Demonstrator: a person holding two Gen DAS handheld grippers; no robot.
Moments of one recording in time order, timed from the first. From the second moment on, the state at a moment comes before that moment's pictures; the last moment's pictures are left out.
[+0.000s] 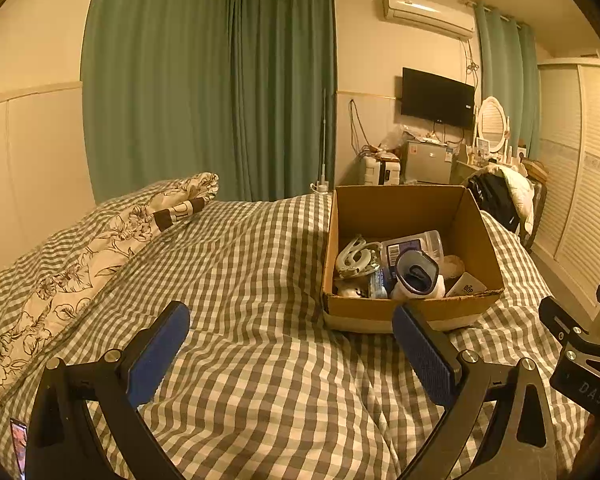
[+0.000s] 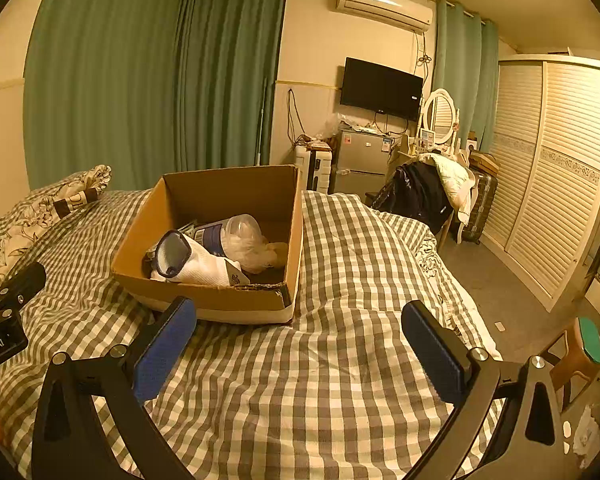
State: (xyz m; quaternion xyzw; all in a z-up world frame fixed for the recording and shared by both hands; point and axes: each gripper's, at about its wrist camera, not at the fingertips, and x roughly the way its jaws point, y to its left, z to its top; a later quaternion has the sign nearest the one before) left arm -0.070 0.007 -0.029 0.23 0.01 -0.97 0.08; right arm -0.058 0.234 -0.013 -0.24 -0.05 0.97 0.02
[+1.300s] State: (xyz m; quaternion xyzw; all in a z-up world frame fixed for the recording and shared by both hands) left arm -0.072 0.008 -0.032 0.24 0.02 -0.97 0.07; right arm -0.060 0.234 -0.017 -0.24 -0.05 0.97 0.02
